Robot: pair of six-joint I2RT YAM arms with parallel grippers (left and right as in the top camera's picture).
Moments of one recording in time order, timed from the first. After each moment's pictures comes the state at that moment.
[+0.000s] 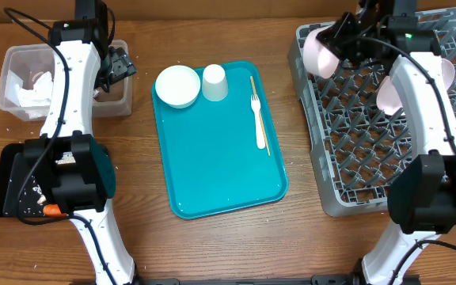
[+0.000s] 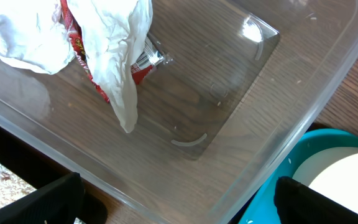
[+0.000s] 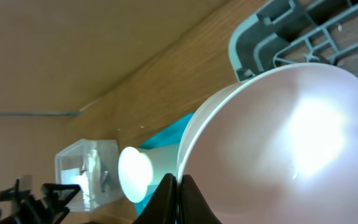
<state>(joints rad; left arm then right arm) 0.08 2.20 2.10 -1.22 -0.20 -0.53 -0.02 1.98 1.85 -0.71 -0.55 0.63</state>
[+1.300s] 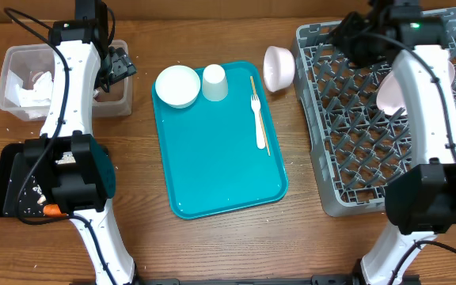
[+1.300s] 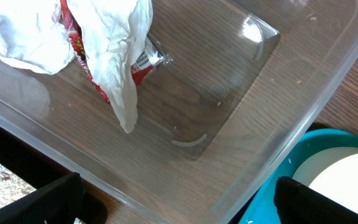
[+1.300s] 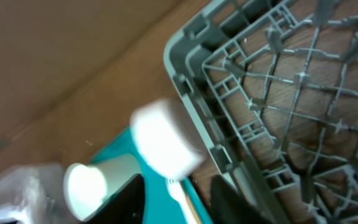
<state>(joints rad) 0.08 2.20 2.10 -1.22 -0.20 -0.53 0.03 1.98 2.00 -0.98 -0.25 0.60</state>
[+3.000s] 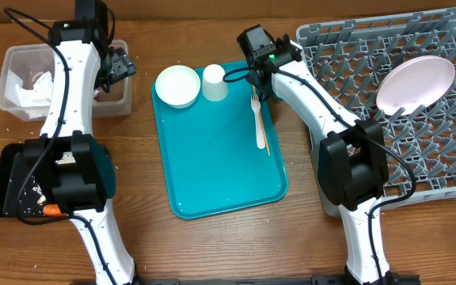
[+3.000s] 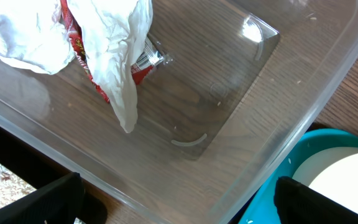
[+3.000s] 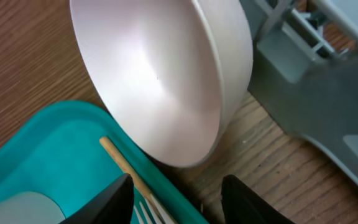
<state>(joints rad) 0.08 2.20 2.10 -1.22 -0.20 -0.53 0.44 2.30 2.00 -0.91 0.37 0.98</state>
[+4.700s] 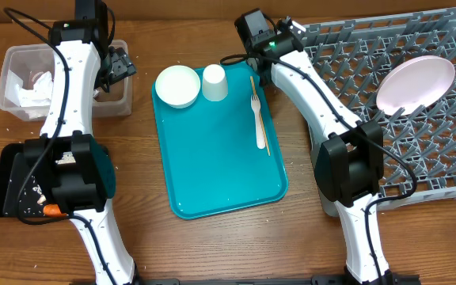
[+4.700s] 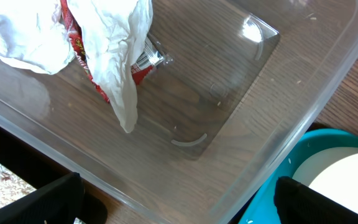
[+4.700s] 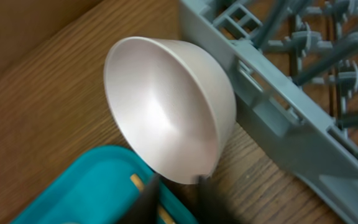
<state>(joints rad) 0.08 2.20 2.10 -1.22 -0.20 -0.53 0.44 2.35 2.20 -0.99 0.47 0.97</state>
